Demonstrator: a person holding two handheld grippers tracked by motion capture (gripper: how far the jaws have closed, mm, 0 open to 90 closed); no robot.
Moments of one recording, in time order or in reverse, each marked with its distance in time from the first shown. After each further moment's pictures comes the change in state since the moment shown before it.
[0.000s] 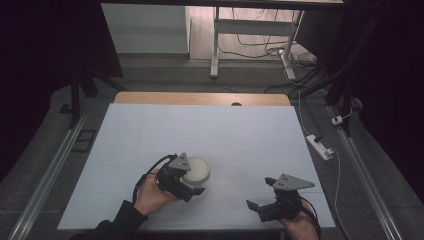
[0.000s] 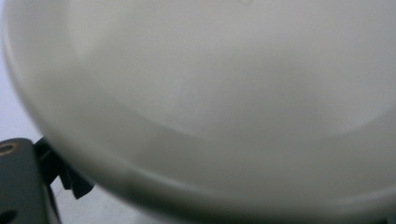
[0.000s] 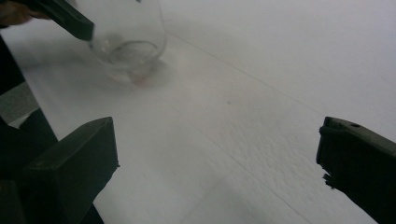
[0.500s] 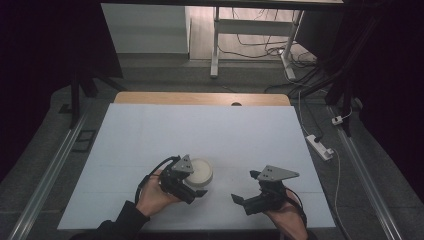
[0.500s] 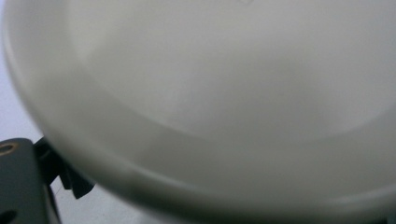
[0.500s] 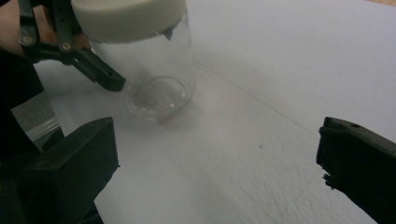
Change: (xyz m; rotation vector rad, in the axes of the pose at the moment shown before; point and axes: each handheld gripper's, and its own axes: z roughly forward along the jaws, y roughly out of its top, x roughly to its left) left arm -0.005 0.003 0.004 0.011 -0.005 0.040; right arm 0.018 0.035 0.023 -0.015 0.062 -0.010
